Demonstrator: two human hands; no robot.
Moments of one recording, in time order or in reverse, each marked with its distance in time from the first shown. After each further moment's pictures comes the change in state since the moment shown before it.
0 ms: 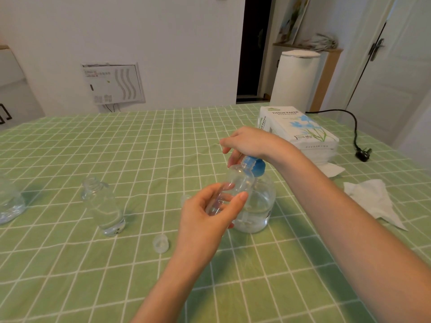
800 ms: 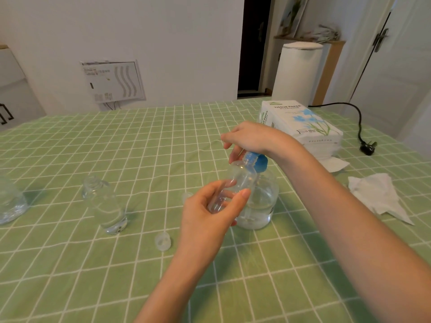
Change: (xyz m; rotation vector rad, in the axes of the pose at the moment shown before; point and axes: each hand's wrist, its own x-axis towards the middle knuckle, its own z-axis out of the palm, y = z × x) left_hand 0.000 -0.001 0.001 -0.022 0.007 0.007; right_hand 0.002 0.001 0.001 0.001 0.004 -0.003
